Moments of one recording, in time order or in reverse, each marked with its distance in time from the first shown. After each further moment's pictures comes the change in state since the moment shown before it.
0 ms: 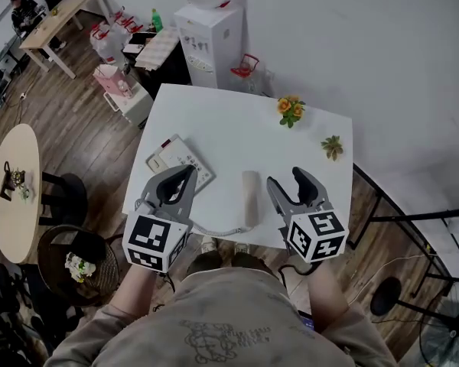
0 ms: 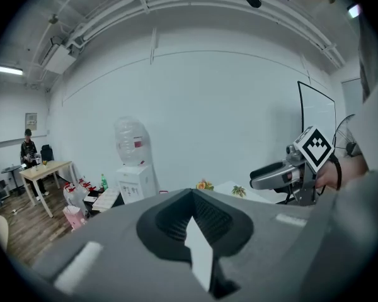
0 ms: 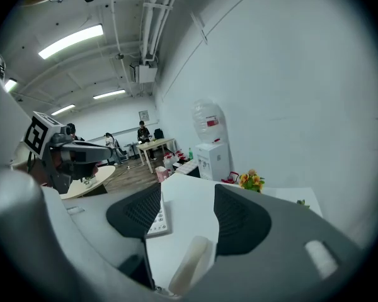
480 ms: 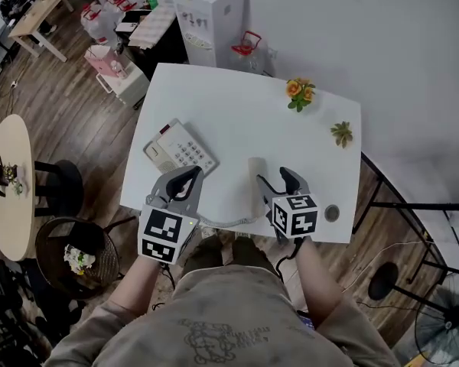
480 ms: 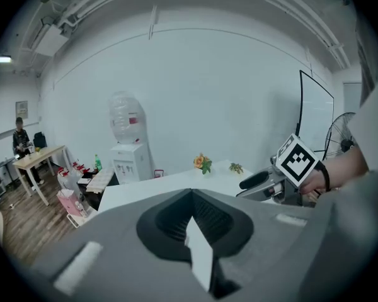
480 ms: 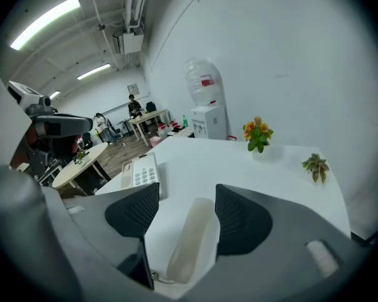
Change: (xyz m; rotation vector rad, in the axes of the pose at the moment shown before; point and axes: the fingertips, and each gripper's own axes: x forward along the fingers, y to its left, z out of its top) left arm 0.031 0.013 -0.084 0.001 0.153 -0.056; right arm 0.081 -0.005 -0.125 0.057 0.281 -0.037
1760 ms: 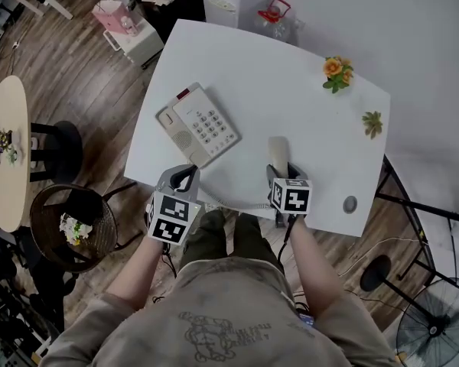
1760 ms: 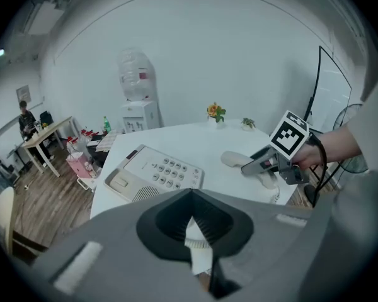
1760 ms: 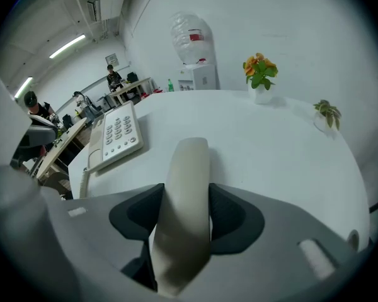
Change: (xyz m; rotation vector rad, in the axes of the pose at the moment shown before) left arm 0.009 0.037 -0.172 -0.065 0.305 0.030; right arm 0.092 -0.008 -0.120 0.060 0.272 -0.128
